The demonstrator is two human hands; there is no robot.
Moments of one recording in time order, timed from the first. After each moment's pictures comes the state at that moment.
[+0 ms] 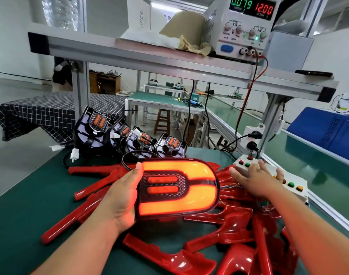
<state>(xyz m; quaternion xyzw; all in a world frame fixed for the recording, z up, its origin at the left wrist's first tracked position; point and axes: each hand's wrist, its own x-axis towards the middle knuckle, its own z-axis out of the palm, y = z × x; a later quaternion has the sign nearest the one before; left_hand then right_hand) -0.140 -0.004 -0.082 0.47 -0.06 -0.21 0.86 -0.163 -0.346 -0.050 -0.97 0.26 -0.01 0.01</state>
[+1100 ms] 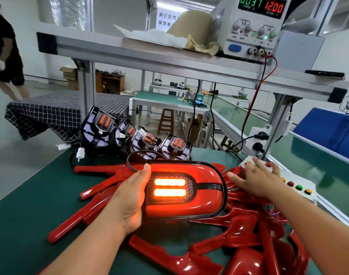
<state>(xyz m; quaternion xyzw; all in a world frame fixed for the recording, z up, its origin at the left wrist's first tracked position) -0.154 -0.006 -0.069 0.51 -0.01 -0.17 0.84 -0.150 -0.344 -0.053 -0.98 0.18 -0.05 -0.10</state>
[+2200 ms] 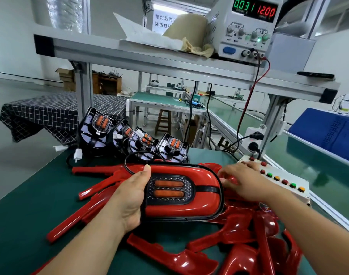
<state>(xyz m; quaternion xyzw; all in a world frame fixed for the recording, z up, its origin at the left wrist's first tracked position) -0.157 -0.009 -0.064 0.52 -0.01 -0.20 0.83 -0.169 -0.314 -0.040 -1.00 -0.05 -0.08 -0.01</state>
